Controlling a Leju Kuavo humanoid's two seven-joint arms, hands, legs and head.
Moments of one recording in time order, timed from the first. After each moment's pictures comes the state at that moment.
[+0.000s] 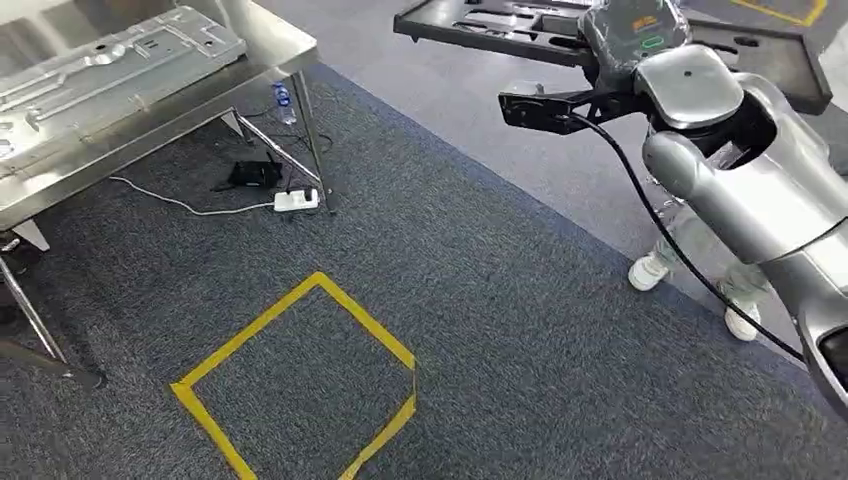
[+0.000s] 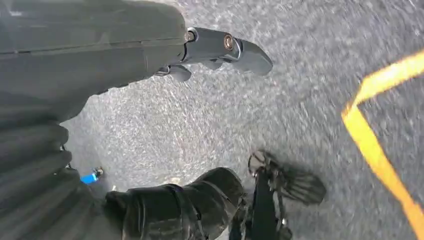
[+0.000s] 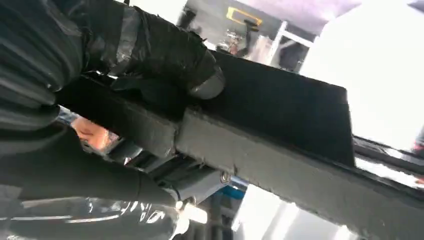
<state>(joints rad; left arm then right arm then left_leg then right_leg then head) -0.10 0.22 -0.76 -0.18 1.15 0.16 0.06 -1.29 -0.48 0.97 -1.17 0.90 0.43 0.28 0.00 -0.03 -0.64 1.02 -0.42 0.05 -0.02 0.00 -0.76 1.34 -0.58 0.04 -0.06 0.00</state>
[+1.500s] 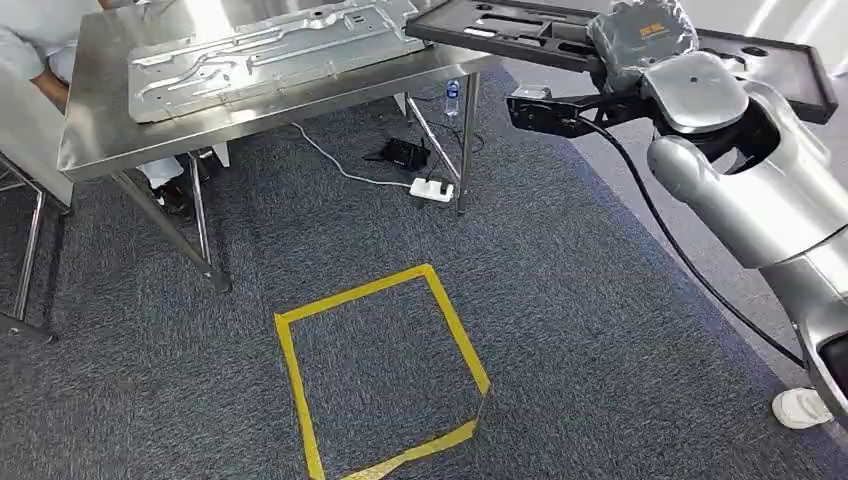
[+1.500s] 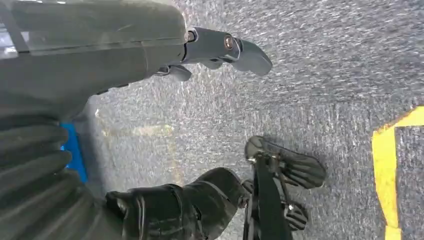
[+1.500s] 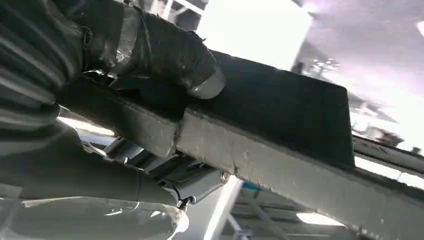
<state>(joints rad) -0.09 0.22 -0.76 -0.18 1.14 0.15 0.05 -1.27 -0.45 0.95 -1.15 0.92 0.42 0.26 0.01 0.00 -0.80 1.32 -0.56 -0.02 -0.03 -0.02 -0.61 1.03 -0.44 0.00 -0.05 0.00</state>
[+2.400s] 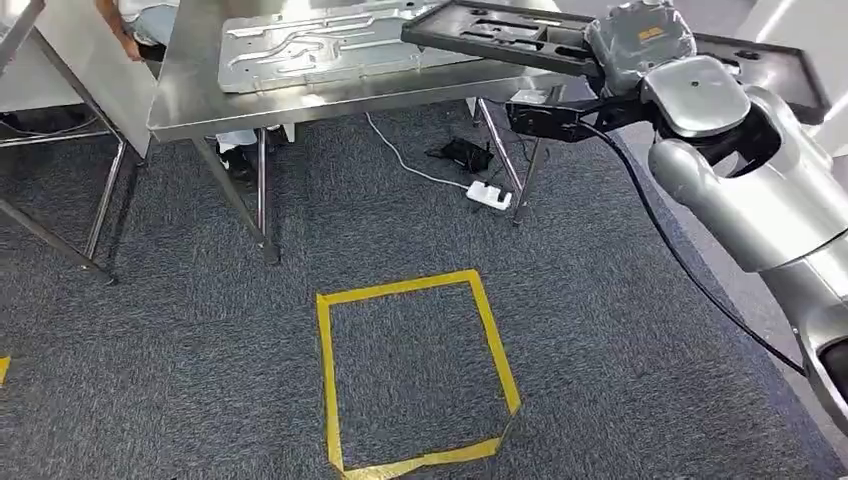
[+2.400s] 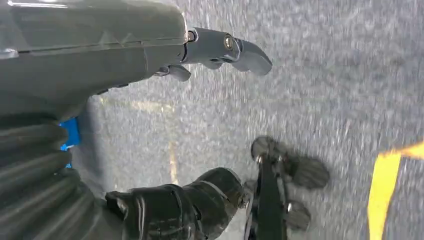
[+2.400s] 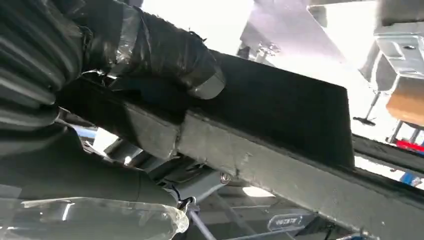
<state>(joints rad) -0.09 0.23 -0.77 -0.18 1.15 0.15 0.05 -1.27 -0.44 0.95 -1.14 0.92 0.40 0.23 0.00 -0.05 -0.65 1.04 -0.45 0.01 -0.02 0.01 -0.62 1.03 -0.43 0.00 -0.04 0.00</state>
